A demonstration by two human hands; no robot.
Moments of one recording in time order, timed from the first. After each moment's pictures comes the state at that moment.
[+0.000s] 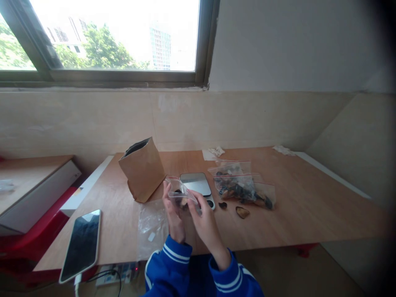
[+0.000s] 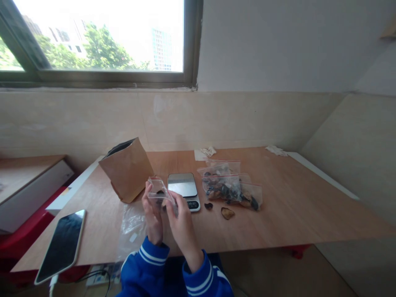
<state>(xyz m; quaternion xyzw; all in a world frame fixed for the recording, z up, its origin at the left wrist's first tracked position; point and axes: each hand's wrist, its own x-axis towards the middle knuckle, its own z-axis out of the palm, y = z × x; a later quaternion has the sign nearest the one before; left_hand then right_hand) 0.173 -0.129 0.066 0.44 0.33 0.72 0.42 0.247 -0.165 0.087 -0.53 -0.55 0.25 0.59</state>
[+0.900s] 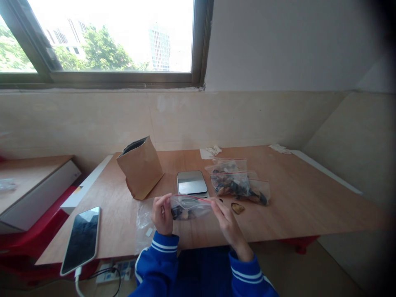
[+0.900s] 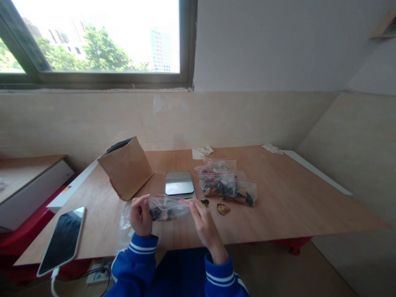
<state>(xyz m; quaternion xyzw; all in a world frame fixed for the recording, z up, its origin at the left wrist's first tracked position) 0.137 -0.123 0.048 0.57 0.39 0.70 0.17 0.319 -0.203 0.087 -0.52 -0.59 0.29 0.54</state>
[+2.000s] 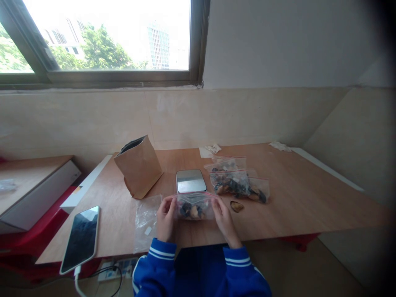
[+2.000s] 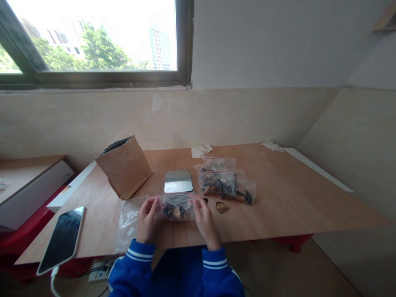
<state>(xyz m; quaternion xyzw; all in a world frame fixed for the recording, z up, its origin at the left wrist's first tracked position) 0.138 -0.130 0.035 0.53 0.42 0.55 0.49 0.331 -0.180 0.015 -0.55 -0.46 0.31 0.62</state>
